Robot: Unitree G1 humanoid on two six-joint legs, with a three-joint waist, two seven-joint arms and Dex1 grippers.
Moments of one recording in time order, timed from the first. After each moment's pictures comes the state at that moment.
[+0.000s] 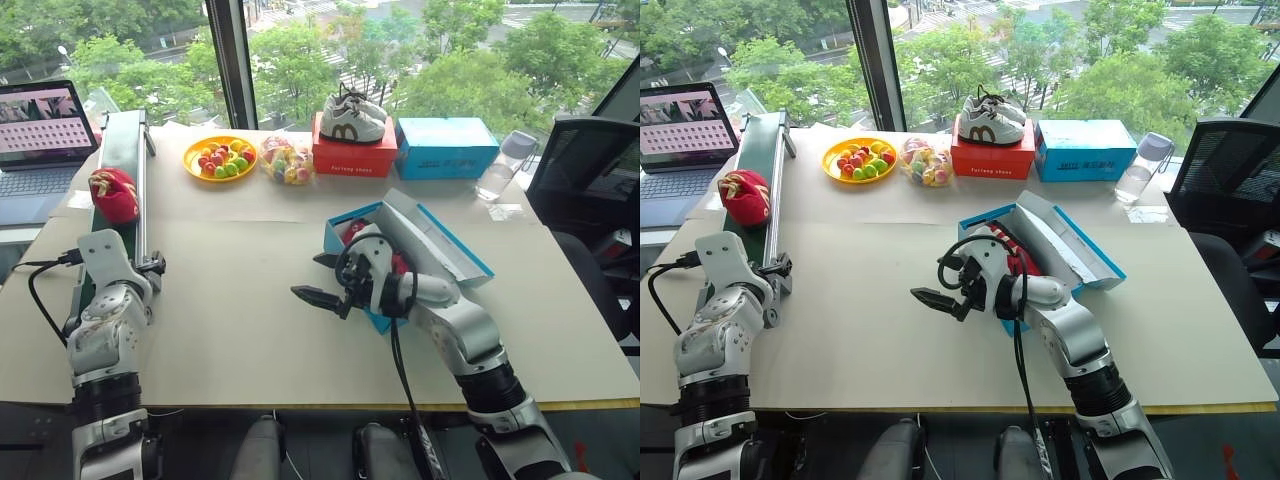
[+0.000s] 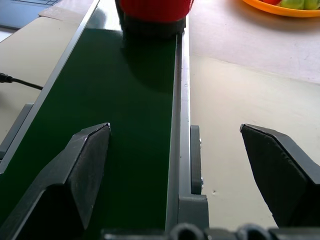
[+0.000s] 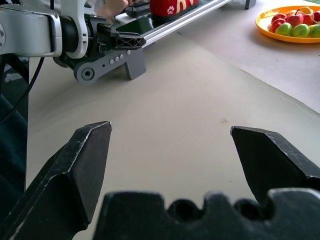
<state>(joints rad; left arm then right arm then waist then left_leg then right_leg) -0.38 0.41 0.44 0.07 -0.27 0.66 0.08 -0.49 -0.30 0.23 -0.19 0.35 0.60 0.72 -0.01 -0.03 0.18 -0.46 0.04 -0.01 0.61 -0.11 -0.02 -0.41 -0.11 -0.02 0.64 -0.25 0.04</state>
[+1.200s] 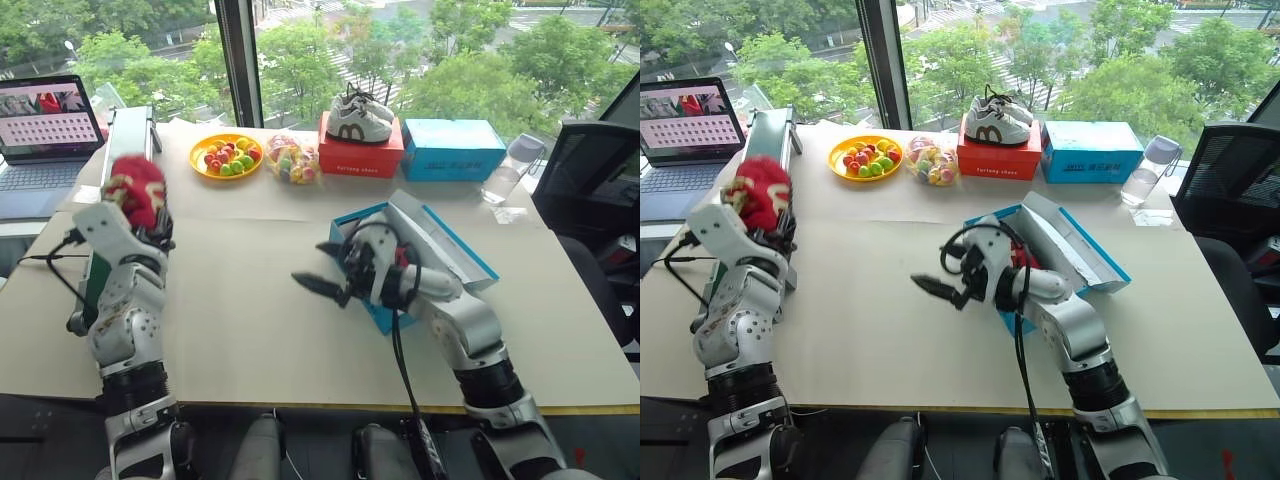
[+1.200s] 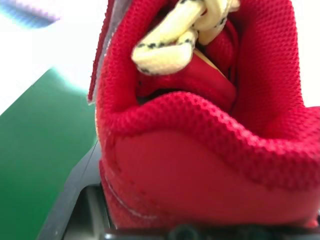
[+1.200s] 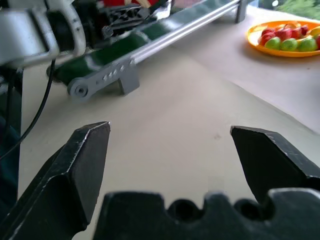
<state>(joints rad) -0.46 0.25 0.40 -0.12 -0.40 0.44 -0.08 -0.60 -0.10 0.00 -0.14 0.53 0.70 0.52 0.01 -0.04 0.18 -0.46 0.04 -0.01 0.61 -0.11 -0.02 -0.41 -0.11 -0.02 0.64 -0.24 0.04</state>
